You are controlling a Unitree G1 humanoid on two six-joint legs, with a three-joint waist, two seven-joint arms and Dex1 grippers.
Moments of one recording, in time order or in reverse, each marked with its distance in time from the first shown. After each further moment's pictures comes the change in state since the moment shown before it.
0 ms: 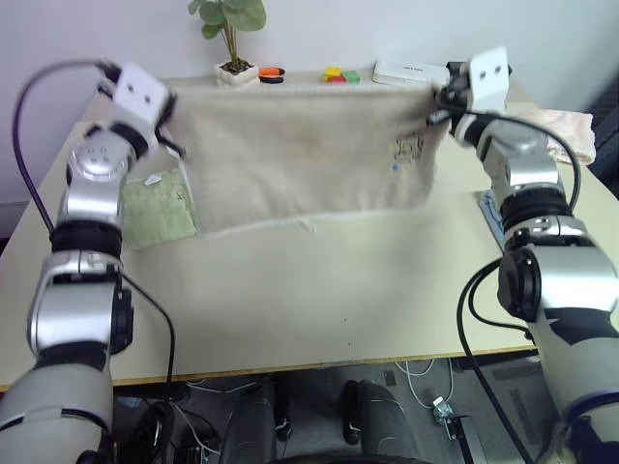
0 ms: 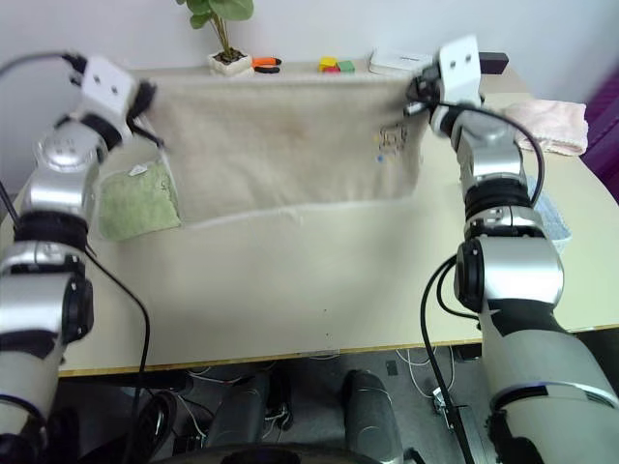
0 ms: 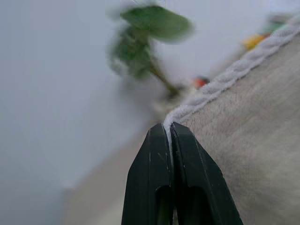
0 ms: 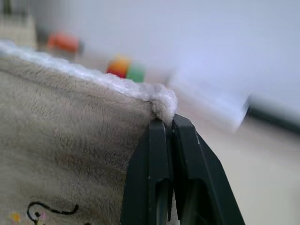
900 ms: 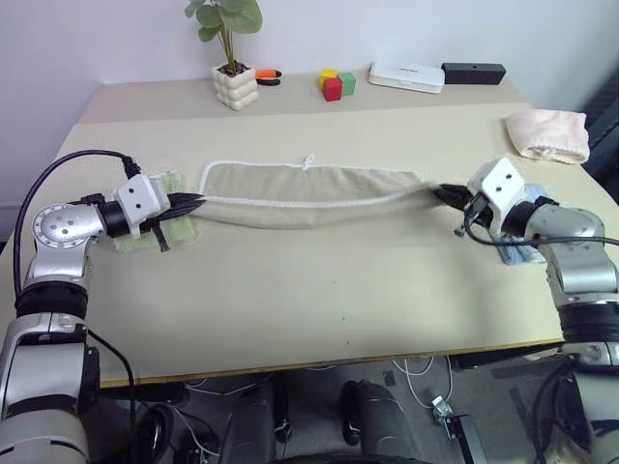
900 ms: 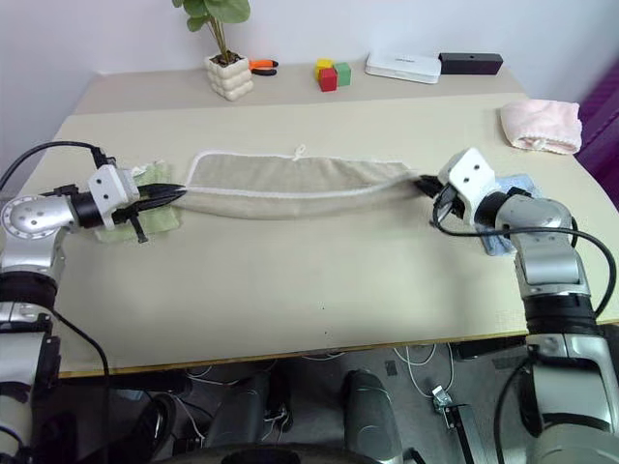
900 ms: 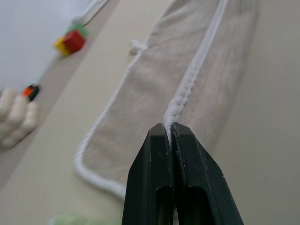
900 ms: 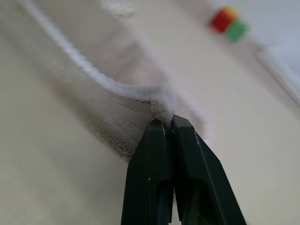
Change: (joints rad) left arm 0.574 0.130 0.020 -0.326 -0.297 -0.260 -0.877; right arm 0.868 -0.268 0.071 -0.873 0.088 0.082 0.560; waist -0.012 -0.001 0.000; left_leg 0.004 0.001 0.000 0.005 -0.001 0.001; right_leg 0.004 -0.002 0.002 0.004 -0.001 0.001
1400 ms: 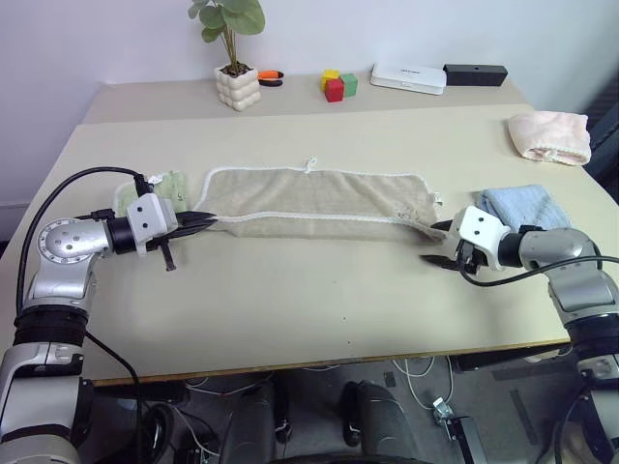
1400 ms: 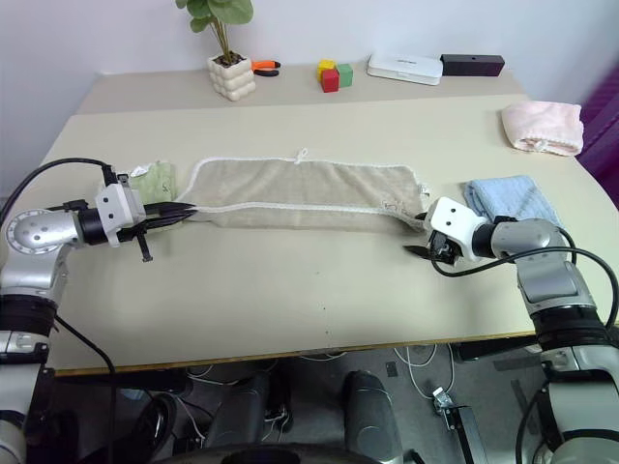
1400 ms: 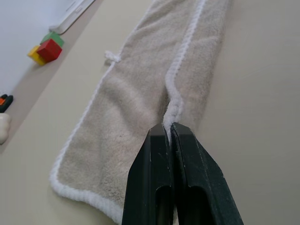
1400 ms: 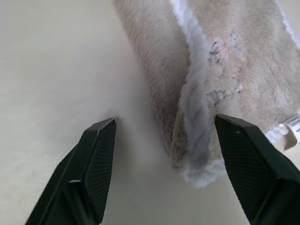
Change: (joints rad) left arm 0.125 0.000 0.019 -0.225 -0.031 0.119 0.014; right arm -0.014 -0.063 0.092 0.044 -0.055 0.034 0.117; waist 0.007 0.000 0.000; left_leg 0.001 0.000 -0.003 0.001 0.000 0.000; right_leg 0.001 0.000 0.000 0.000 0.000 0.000
